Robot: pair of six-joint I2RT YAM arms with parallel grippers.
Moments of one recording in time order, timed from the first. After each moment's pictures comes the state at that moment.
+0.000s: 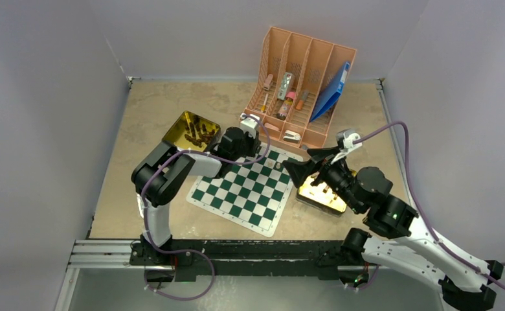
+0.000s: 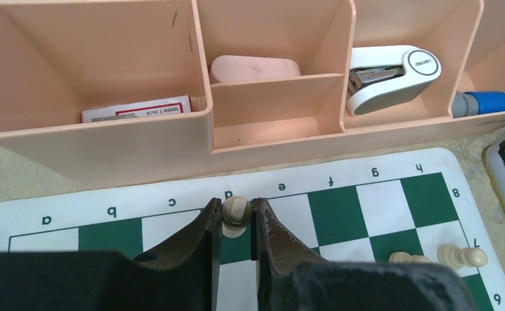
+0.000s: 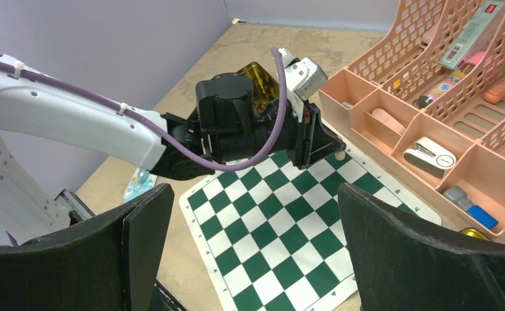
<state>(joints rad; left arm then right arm) -0.64 1.93 0.92 0.67 -0.02 -0.13 0.95 0.59 0.79 -0.24 0.29 0.37</state>
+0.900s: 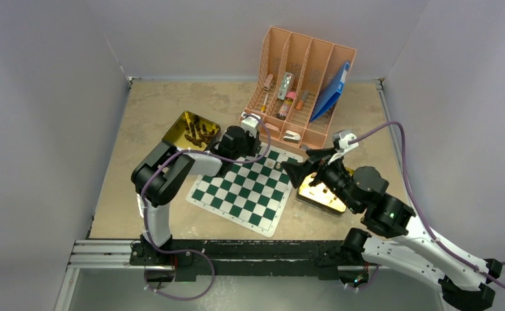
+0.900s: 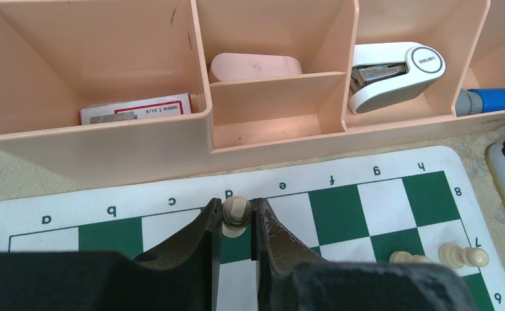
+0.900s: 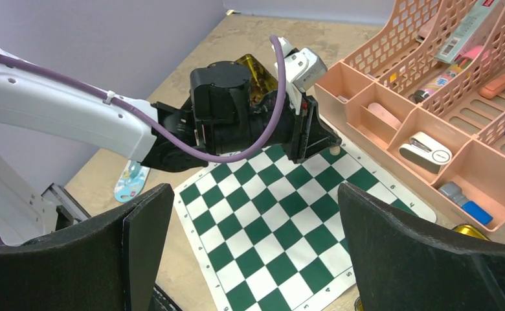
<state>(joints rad) -0.64 1.93 0.94 0.62 -0.02 -0.13 0.95 0.60 0.78 -0.24 0.29 0.36</state>
